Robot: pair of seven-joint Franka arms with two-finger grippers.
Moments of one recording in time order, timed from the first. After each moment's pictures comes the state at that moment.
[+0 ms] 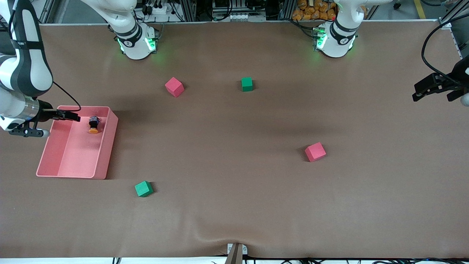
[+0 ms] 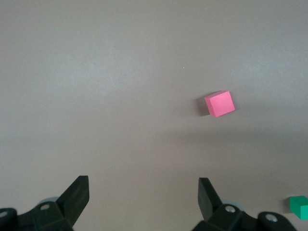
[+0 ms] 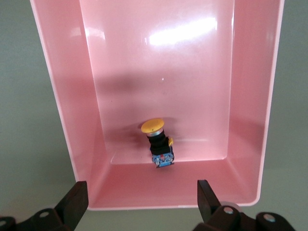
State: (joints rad) left arm 0.00 0.00 0.01 -1.56 0.01 1.57 0.02; right arm -0.28 0.14 -0.01 -2.09 0.00 2.03 -0.20
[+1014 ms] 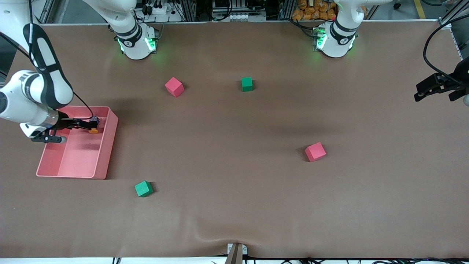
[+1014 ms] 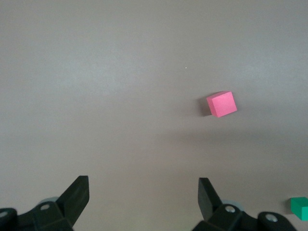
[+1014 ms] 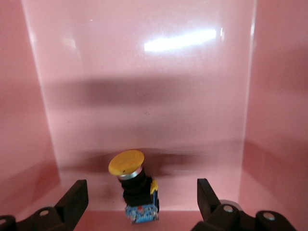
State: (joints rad) left arm 0.00 0.00 0.01 -1.56 0.01 1.57 0.02; right arm -0.34 0.31 0.00 -2.22 0.00 2.37 -0.27
